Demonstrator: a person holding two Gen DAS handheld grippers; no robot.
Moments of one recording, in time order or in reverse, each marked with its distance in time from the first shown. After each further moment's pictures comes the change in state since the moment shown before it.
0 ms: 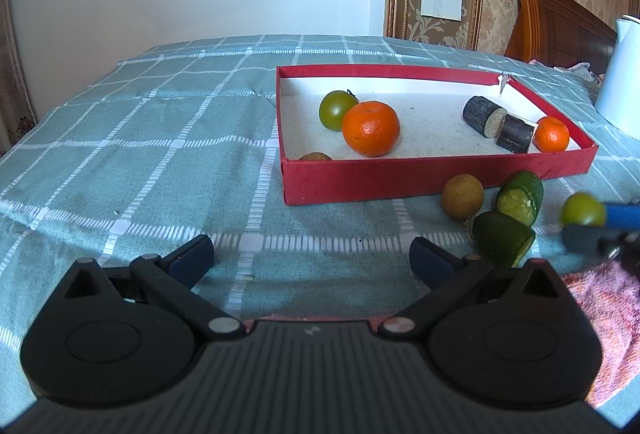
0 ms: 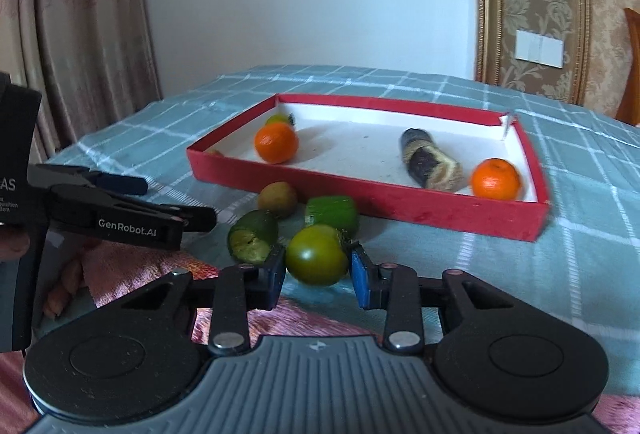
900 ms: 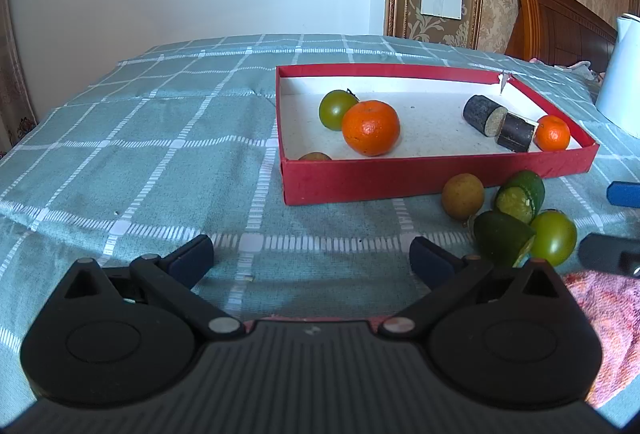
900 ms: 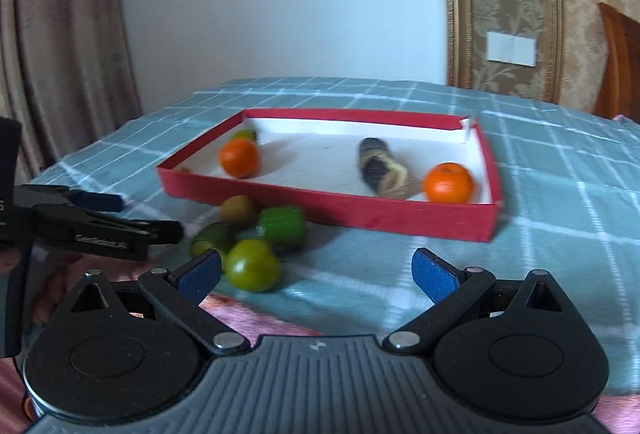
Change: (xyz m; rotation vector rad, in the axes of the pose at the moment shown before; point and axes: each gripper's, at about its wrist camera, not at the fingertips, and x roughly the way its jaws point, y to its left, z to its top) left arm 0.001 0.000 0.000 0.003 0.002 0.002; right arm -0.002 -0.010 0.001 0.023 -0.009 -0.025
